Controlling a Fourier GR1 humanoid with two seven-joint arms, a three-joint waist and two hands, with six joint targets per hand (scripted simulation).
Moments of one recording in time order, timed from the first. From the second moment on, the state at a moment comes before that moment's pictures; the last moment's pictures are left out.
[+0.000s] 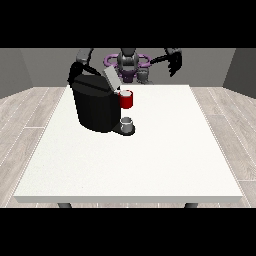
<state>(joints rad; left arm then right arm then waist) -0.65 0.03 0.36 -0.68 -0.44 -0.29 -0.34 -0.13 -0.10 -0.17 -1.10 0.12 -0.20 -0.07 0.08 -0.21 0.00</state>
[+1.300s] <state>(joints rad) -0.38 0.00 0.23 -1.06 -0.22 -0.32 -0.16 -0.43 -0.18 -0.19 -1.20 -0.02 0.01 0.09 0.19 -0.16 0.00</state>
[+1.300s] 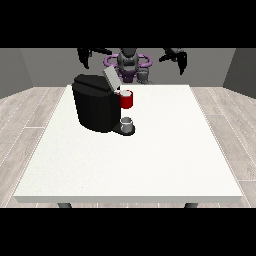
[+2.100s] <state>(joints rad) -0.27 0.03 0.16 -1.35 -0.13 -0.28 -0.10 -0.61 -0.16 -0.16 -1.08 -0.04 0.01 0.11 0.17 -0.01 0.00</state>
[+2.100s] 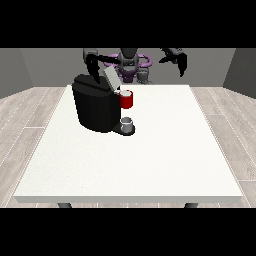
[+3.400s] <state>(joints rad) -0.25 0.09 0.13 -1.43 -0.12 -0.25 -0.09 -0.82 -0.20 -0.11 -1.00 0.04 -0.02 0.16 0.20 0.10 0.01</state>
